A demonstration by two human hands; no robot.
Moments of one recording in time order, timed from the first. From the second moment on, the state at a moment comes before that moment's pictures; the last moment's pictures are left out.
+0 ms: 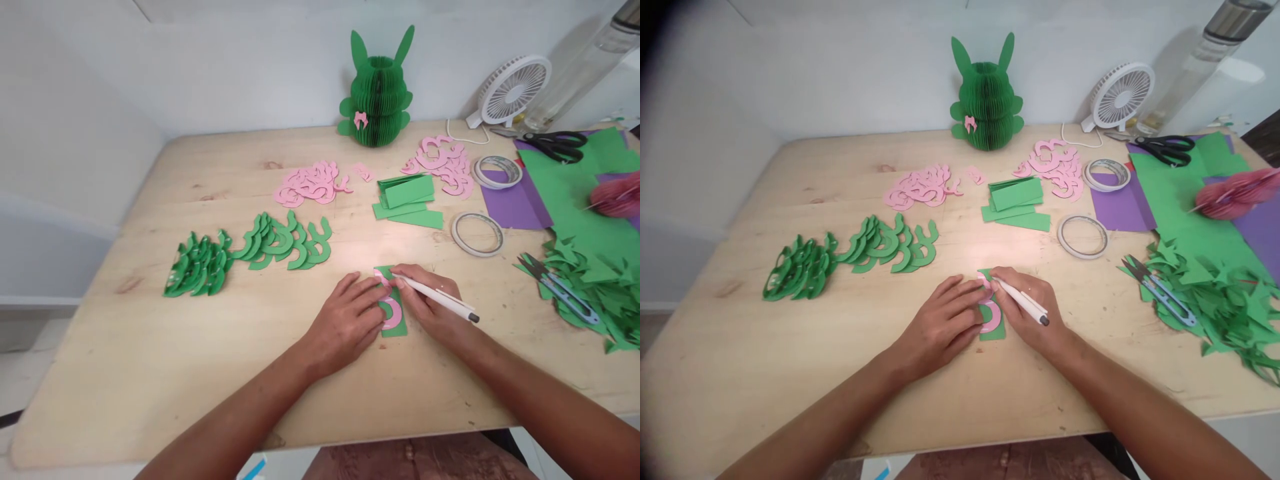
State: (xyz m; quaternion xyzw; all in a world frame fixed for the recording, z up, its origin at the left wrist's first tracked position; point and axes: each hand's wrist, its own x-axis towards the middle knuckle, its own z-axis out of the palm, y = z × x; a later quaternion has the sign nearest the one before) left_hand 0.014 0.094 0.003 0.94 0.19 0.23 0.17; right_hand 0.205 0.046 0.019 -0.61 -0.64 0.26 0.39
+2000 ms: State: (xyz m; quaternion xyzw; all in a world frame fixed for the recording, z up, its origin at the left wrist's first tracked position) left_hand 0.014 0.093 0.002 0.94 0.19 0.24 0.16; right_hand 0.203 0.052 0.020 -0.66 -0.58 0.28 0.38
